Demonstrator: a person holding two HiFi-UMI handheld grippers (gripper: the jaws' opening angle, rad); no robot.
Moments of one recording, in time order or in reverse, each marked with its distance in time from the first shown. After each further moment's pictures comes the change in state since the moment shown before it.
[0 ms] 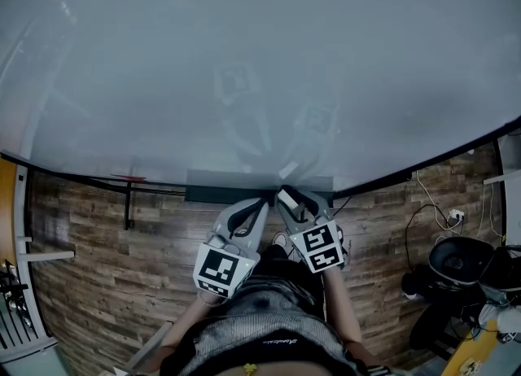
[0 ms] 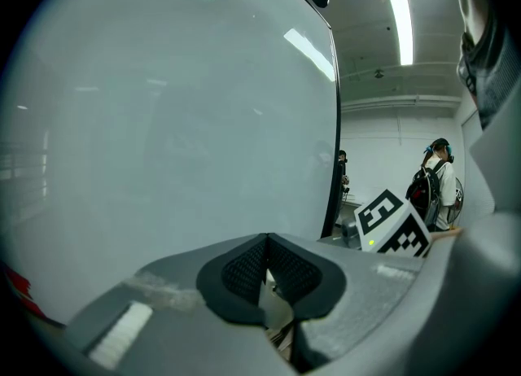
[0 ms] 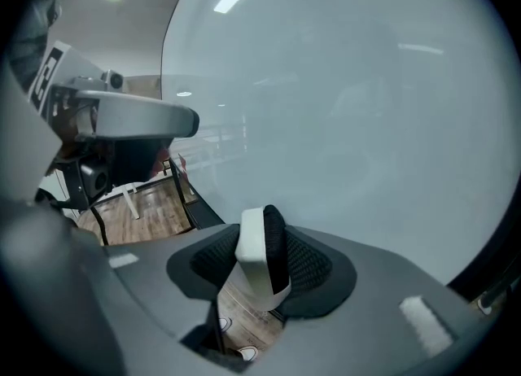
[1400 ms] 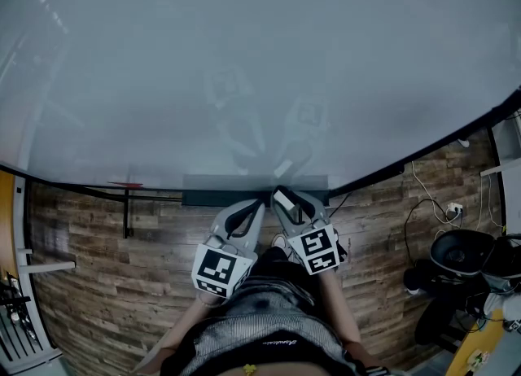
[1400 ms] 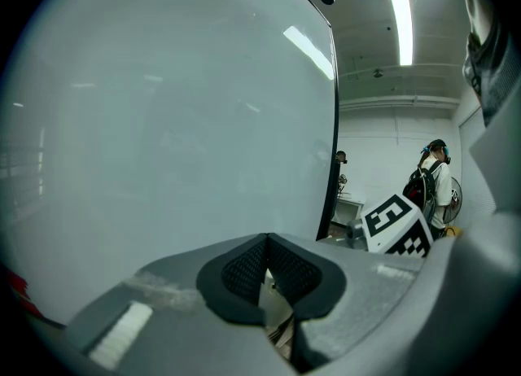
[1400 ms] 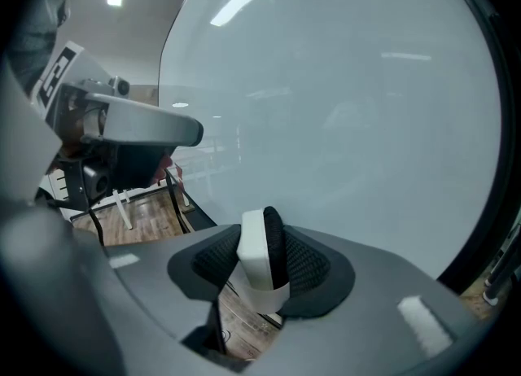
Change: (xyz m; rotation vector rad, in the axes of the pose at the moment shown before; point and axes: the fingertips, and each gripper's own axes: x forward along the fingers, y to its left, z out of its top) left arm 0.000 -0.002 -0.004 -0.004 0.019 -0.024; right arm -0.006 0.001 0.002 0.023 -0.090 -0.037
